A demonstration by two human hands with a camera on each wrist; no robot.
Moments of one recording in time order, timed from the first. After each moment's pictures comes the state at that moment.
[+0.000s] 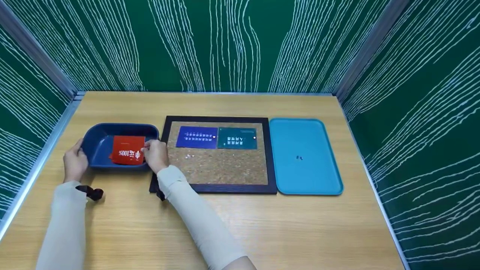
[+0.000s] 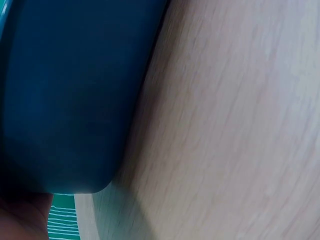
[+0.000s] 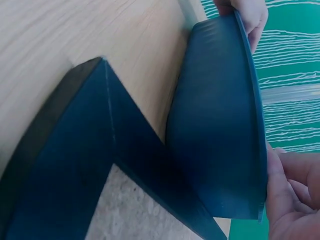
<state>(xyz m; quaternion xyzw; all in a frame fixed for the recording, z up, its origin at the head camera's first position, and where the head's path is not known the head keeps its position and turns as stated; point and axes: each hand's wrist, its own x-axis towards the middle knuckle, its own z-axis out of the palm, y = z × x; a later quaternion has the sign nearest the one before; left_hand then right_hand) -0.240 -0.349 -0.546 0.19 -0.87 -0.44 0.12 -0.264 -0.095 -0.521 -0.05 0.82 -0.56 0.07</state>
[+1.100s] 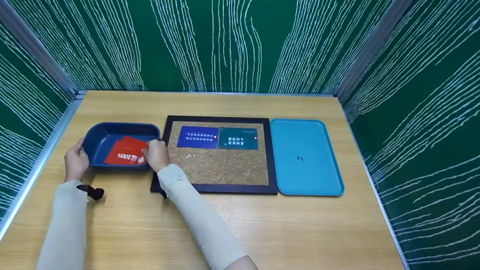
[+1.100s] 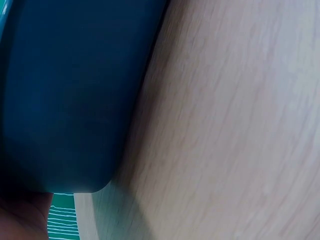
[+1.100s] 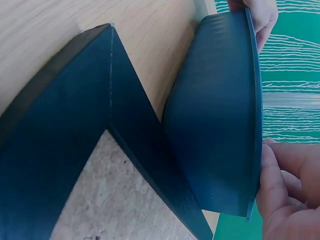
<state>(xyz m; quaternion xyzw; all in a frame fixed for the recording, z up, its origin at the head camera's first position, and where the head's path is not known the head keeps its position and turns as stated) -0.238 -0.348 -0.546 0.18 -0.86 -0.45 0.14 -0.265 -0.089 -0.518 -0.14 0.90 -0.41 0.03</state>
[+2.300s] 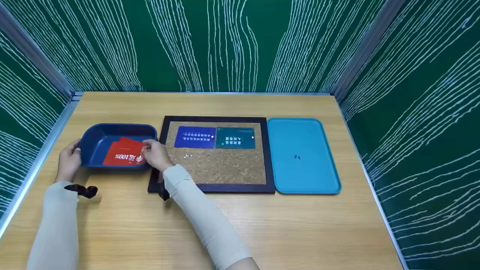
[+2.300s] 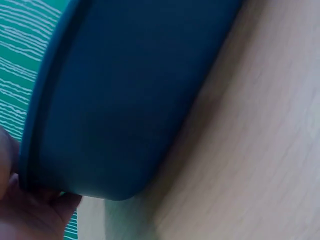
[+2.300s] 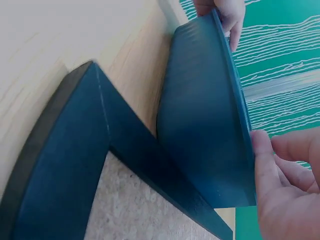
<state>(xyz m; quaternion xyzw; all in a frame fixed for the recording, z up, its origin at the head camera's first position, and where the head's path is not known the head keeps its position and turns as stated) -0.238 -0.358 -0.533 0.18 -0.85 -0.49 0.07 -0.264 -0.077 -0.519 -0.10 0.76 -0.62 0.15</state>
